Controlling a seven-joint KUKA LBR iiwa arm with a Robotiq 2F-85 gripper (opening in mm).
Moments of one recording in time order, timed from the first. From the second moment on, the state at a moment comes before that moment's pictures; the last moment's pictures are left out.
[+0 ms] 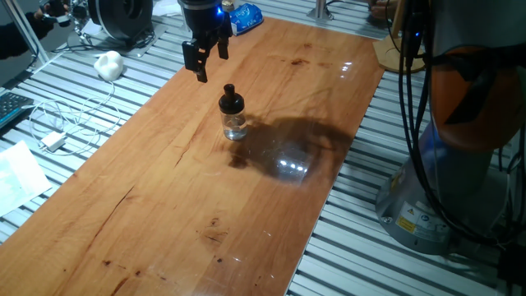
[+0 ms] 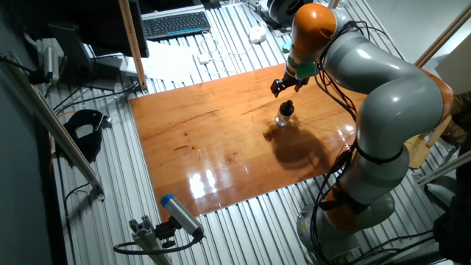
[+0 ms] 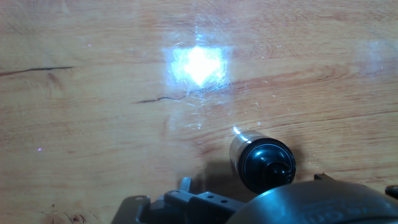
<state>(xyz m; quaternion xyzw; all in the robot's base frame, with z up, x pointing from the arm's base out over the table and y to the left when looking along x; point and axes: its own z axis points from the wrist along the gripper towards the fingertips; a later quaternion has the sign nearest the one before) 0.515 0.001 0.236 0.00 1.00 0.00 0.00</state>
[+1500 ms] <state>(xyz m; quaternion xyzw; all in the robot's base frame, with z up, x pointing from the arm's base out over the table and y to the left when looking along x) 0.512 -0.016 0.251 0.25 0.97 -0.01 -0.07</state>
